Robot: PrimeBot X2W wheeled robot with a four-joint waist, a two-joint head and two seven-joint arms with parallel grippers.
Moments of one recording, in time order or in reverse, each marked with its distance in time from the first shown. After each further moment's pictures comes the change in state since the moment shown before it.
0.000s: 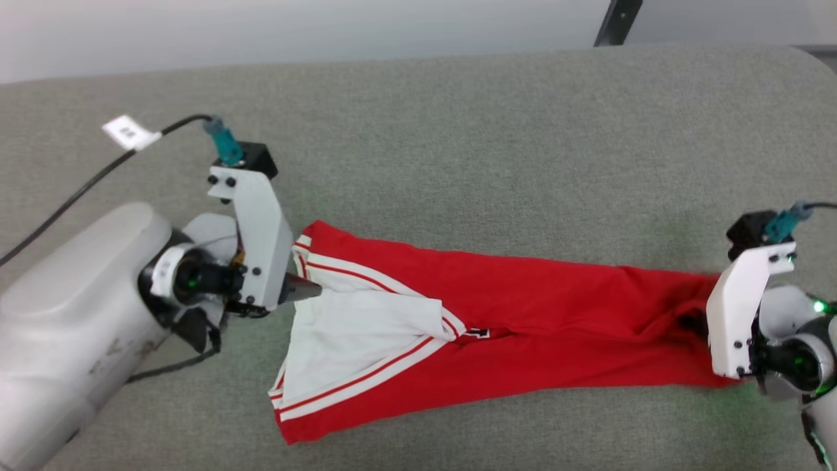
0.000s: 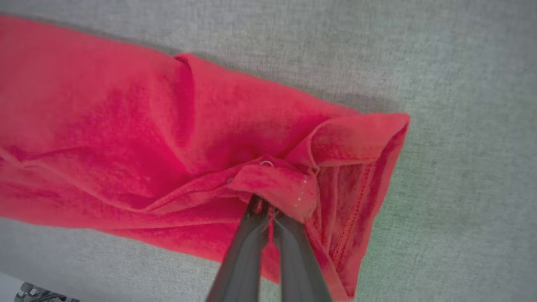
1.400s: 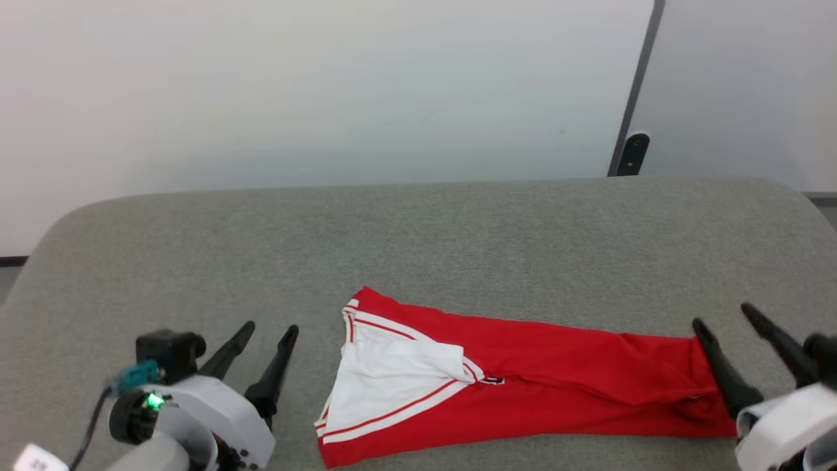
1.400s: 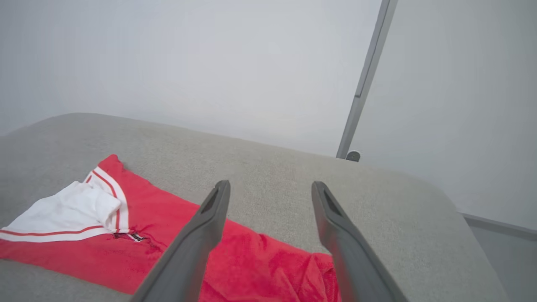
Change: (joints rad) left arm 0.649 0.026 0.217 -0.137 0.239 -0.013 -1.178; right arm 0.437 -0.072 -0.061 -0.354 -0.138 0.000 -0.830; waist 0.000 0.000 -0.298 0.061
